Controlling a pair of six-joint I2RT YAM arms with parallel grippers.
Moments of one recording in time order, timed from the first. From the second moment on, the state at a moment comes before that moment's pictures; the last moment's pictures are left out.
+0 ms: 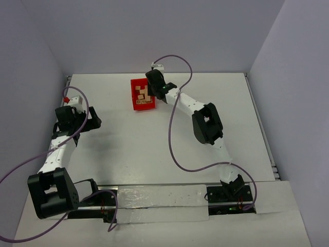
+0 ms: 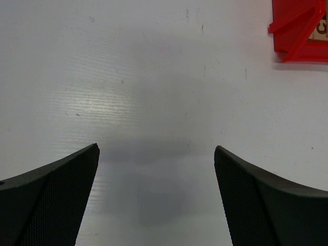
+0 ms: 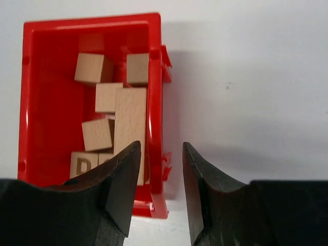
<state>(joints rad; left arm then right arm) 0.21 1.17 0.68 -0.15 0.26 -0.09 0.63 2.38 2.08 -0.36 0.34 0.40</state>
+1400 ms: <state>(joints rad) 0.21 1.24 0.74 -0.20 0.22 -0.09 0.60 2.44 2.17 -0.41 0.29 0.38</state>
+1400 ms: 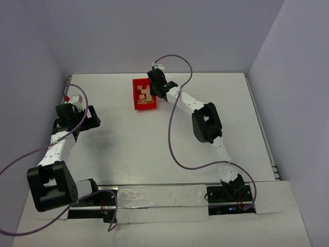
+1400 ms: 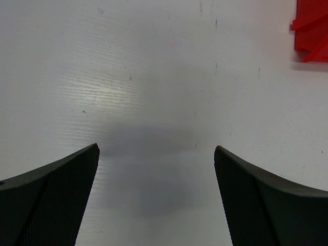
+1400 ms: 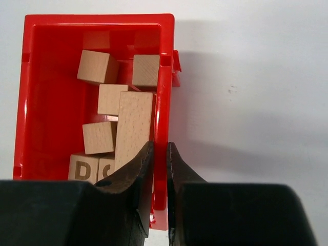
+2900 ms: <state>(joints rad) 0.21 1.22 0.75 -0.23 0.26 -0.06 0.36 1.82 1.21 -0.34 0.16 0.23</state>
